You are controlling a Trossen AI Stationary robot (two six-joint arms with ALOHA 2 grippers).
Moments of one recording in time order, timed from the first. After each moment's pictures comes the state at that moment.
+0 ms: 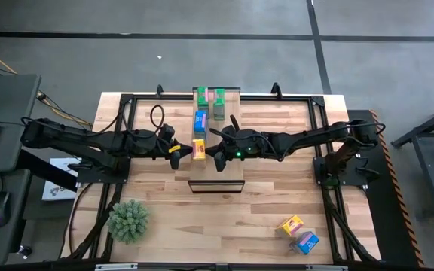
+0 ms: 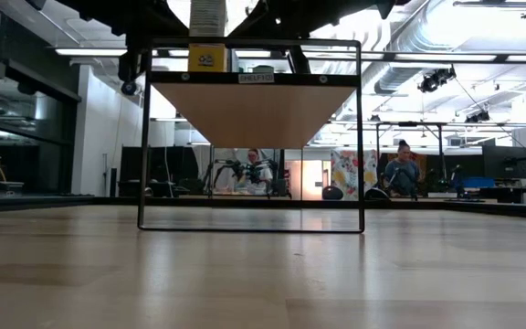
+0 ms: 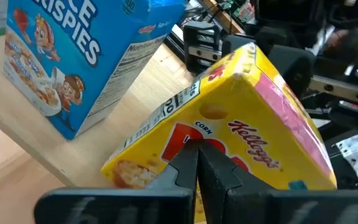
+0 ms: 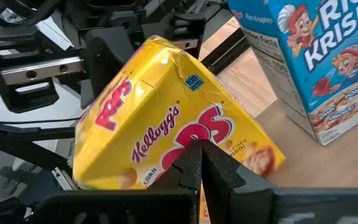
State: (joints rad) left arm -0.09 0.99 0.67 -0.03 -0.24 -0.77; right arm 0.03 1.65 1.16 0.17 0.12 0.71
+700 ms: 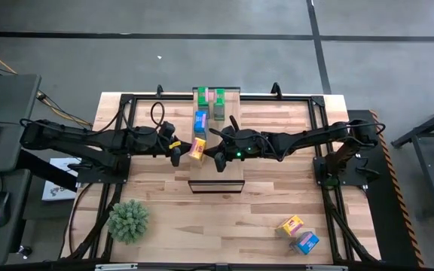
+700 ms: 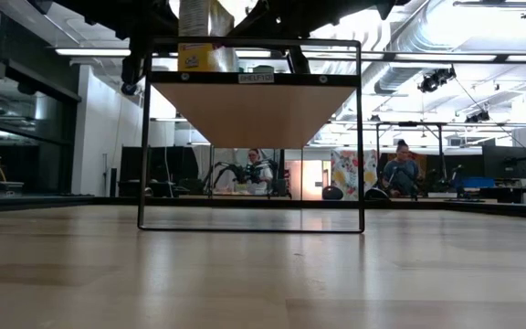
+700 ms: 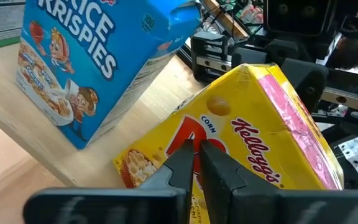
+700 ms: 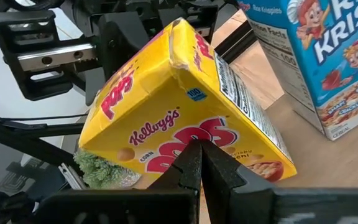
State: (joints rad) left arm -0.04 0.99 0.67 -0.03 -0.21 -0.76; right arm 0.03 1.65 1.16 0.16 0.10 0.72
